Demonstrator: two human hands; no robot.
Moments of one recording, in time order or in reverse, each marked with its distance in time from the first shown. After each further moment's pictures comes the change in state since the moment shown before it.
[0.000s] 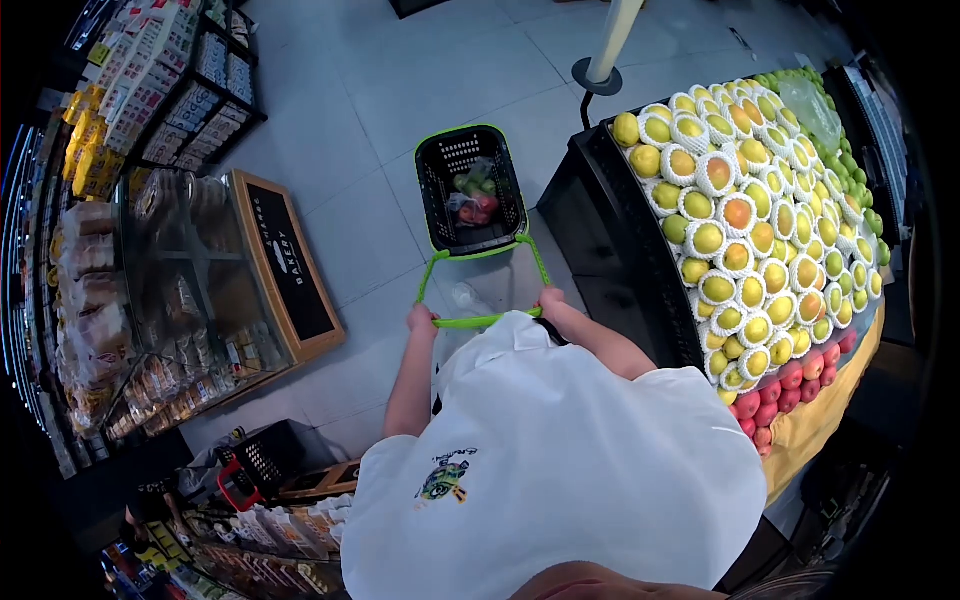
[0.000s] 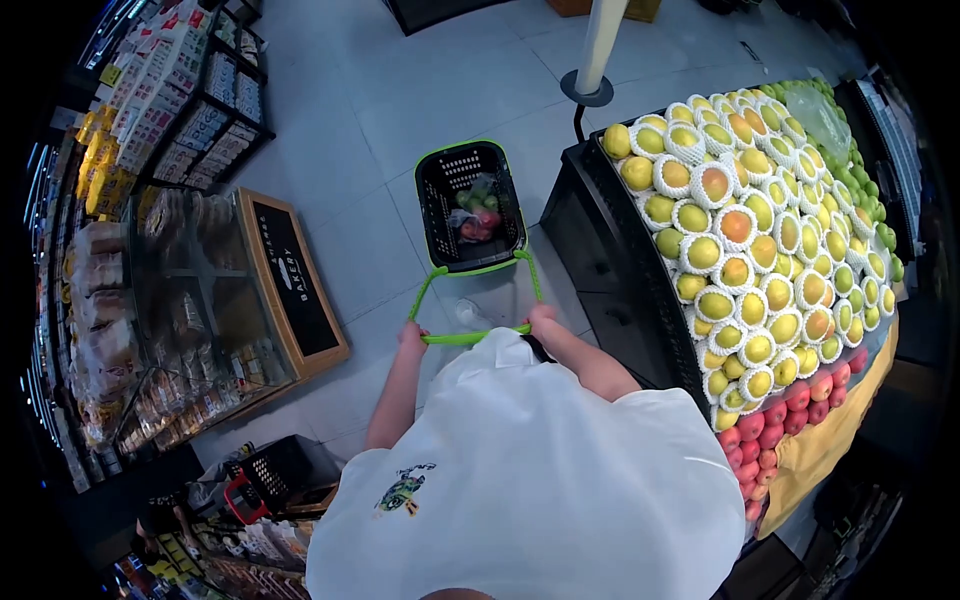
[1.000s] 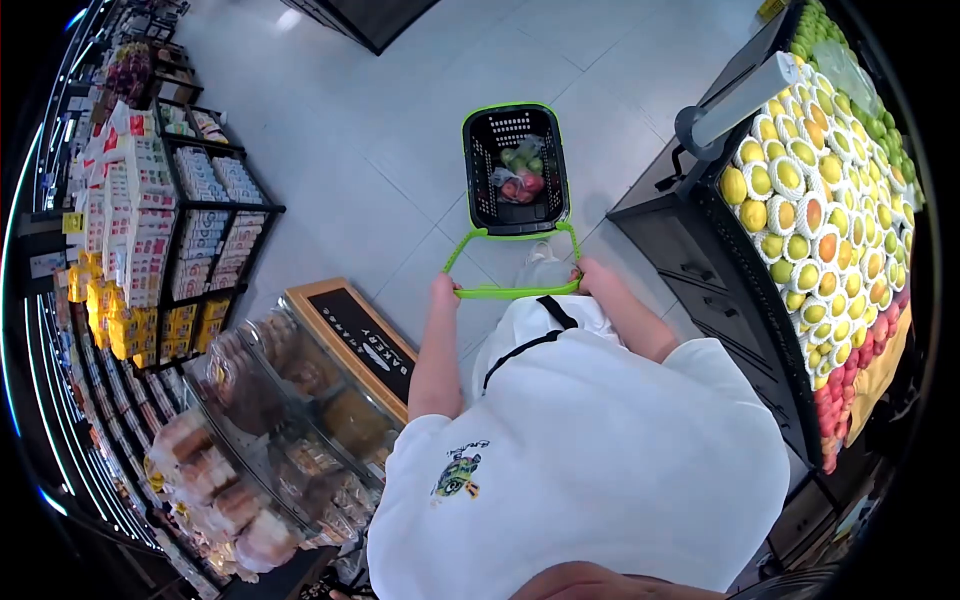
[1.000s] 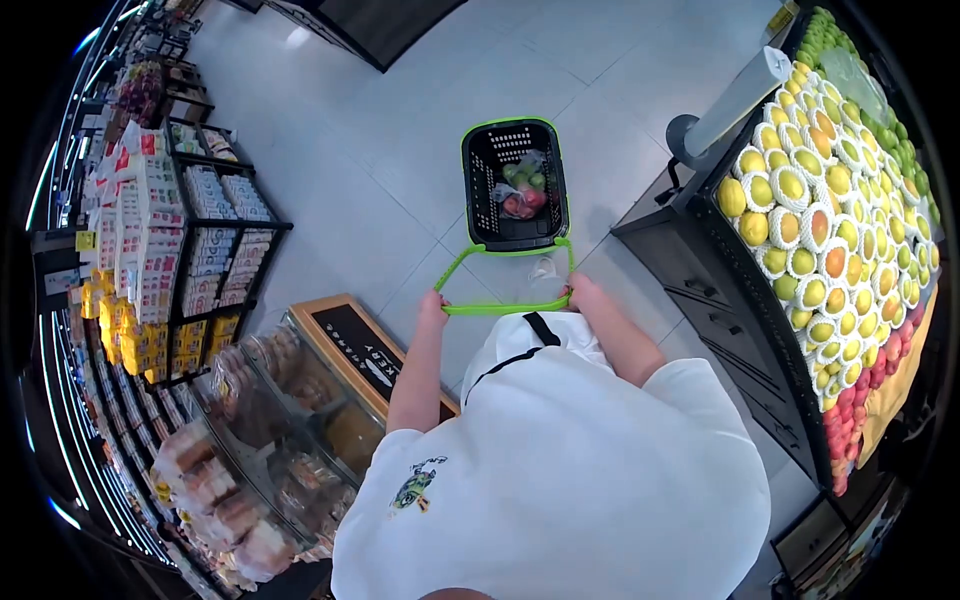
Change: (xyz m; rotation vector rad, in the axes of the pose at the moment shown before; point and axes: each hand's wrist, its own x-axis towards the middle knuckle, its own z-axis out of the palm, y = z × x) left_hand 0.149 0.372 0.239 0.354 -0.198 0.091; right_hand 0.036 -0.206 0.277 0.663 -0.018 0.503
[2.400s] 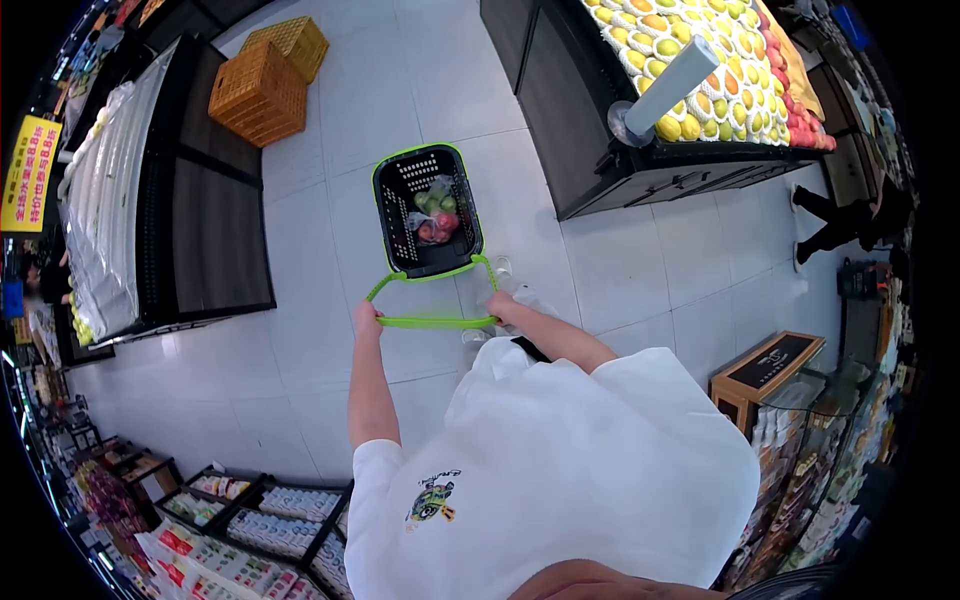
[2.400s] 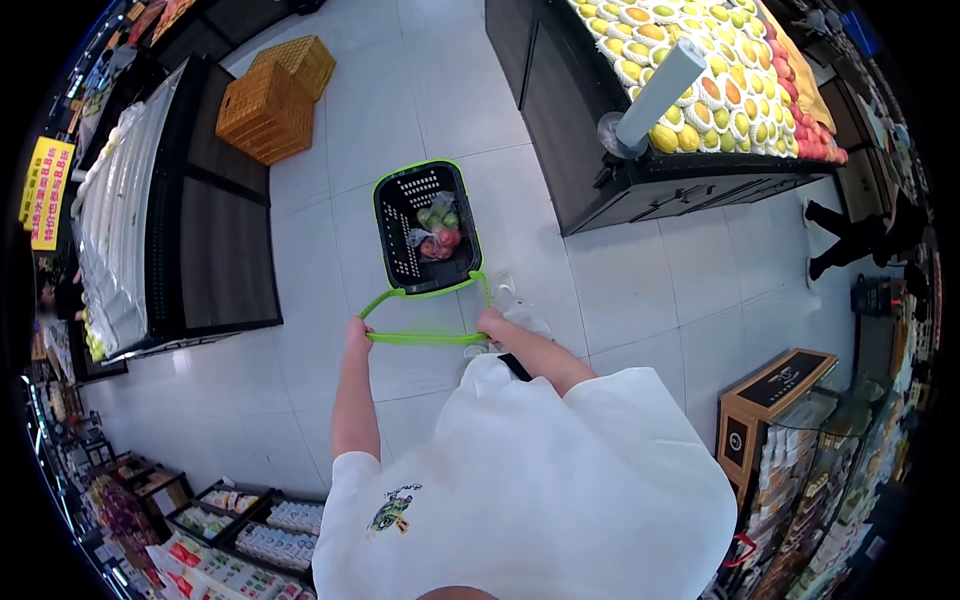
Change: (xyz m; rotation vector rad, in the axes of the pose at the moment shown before) left_hand 0.199 0.414 0.423 0.997 -0.536 0.242; right_hand 0.028 -0.022 0.399 -0.583 0.205 -0.479
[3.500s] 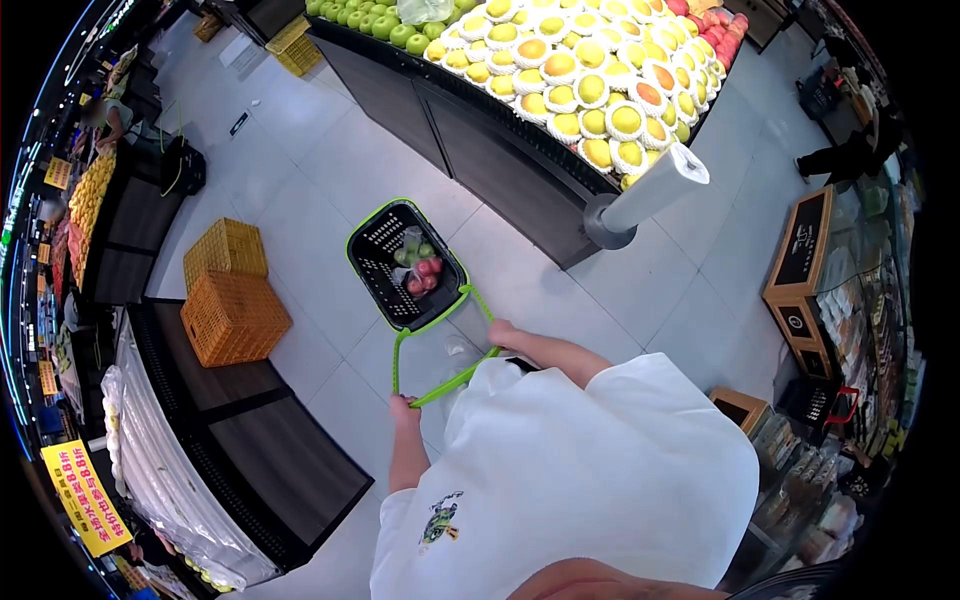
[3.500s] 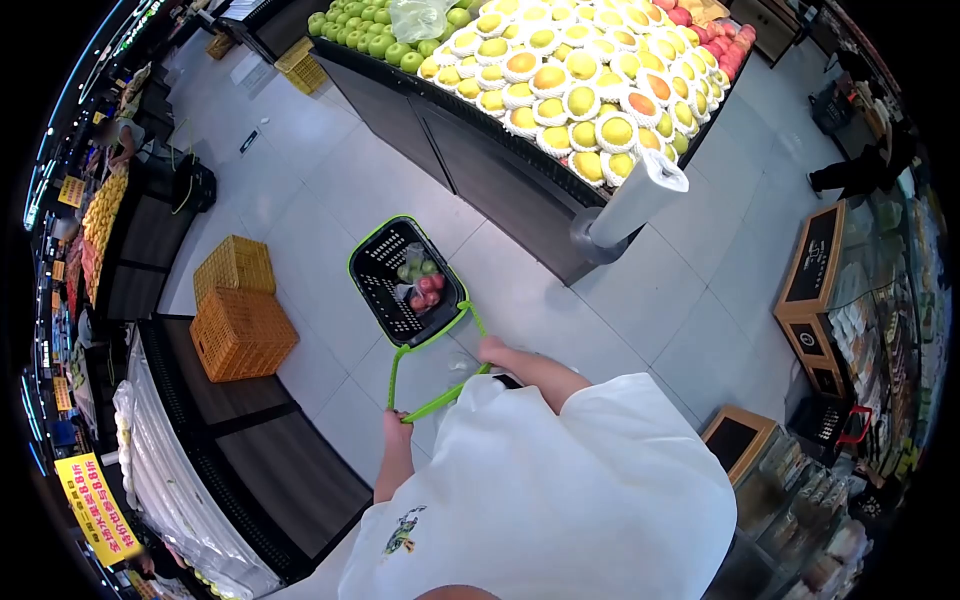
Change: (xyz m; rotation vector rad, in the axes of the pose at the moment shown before) left_hand 0.138 0.219 0.214 -0.140 -0.168 -0.136; right_hand 0.123 -0.218 -0.213 0.106 0.202 -0.055
